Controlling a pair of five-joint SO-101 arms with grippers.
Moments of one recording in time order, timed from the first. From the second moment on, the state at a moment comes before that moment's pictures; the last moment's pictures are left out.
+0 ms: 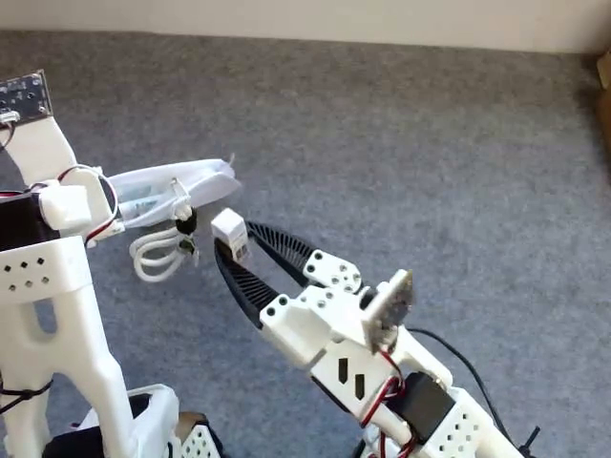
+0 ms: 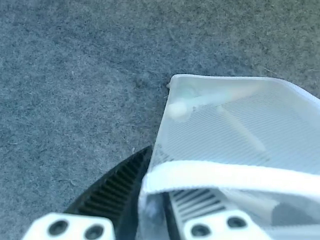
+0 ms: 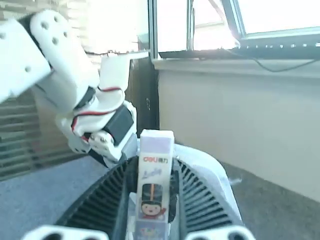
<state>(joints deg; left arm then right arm) -22.2 -24.9 9.4 90.1 12.8 -50.7 -84.7 70.5 8.2 -0.6</state>
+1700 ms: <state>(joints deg) -22.0 -25.0 11.0 89.5 12.8 -55.1 -32.7 53.5 -42.4 -0.6</state>
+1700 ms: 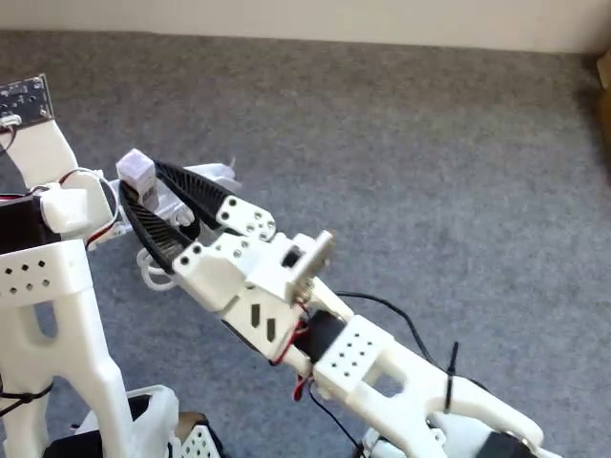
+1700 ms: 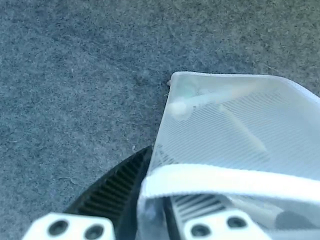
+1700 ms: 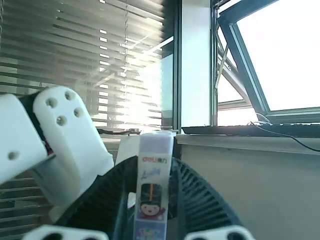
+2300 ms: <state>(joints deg) -22.0 -25.0 11.5 89.4 12.8 -53.5 -21.6 50.2 -42.4 -0.6</state>
